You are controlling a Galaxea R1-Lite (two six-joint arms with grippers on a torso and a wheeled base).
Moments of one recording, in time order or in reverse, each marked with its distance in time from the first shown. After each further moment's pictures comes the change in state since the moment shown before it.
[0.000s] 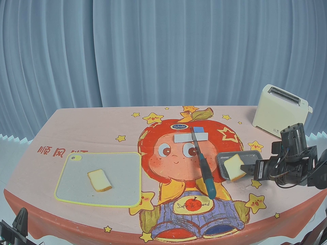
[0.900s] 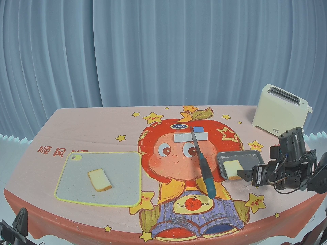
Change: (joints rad) left arm 0.000 0.000 0.000 0.000 0.000 0.000; right arm 0.038 -0.006 0.023 0.003 -0.015 -0.011
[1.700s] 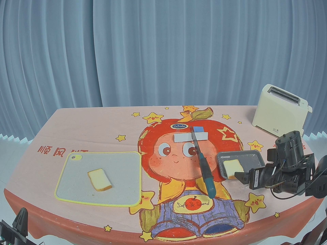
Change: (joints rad) left arm 0.000 0.000 0.000 0.000 0.000 0.000; right arm 0.060 0.001 0.019 -0.030 -0.066 -0.002
